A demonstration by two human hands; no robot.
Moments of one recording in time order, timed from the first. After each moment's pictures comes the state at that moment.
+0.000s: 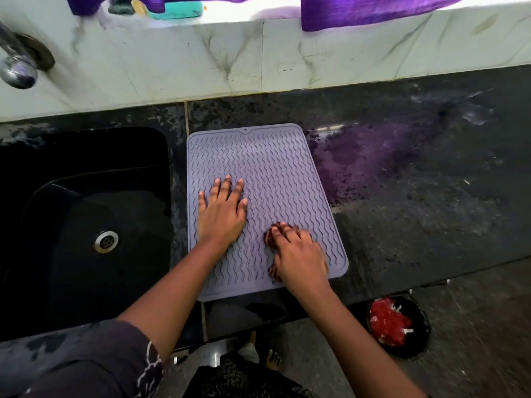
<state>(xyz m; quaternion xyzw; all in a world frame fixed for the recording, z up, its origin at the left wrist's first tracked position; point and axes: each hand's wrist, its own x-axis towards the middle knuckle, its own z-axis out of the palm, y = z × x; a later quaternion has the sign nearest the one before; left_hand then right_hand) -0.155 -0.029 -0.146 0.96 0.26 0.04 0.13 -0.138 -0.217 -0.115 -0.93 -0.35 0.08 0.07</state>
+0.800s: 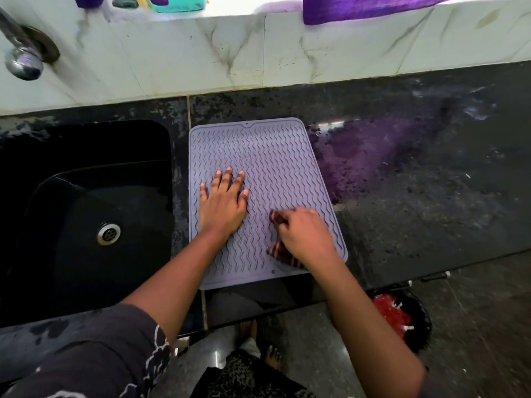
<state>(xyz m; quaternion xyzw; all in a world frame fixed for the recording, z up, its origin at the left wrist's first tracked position) -0.153 -0.028 -0.149 0.96 0.26 0.05 0.13 -0.114 -0.207 -0.092 -0.94 -0.29 0.15 0.14</state>
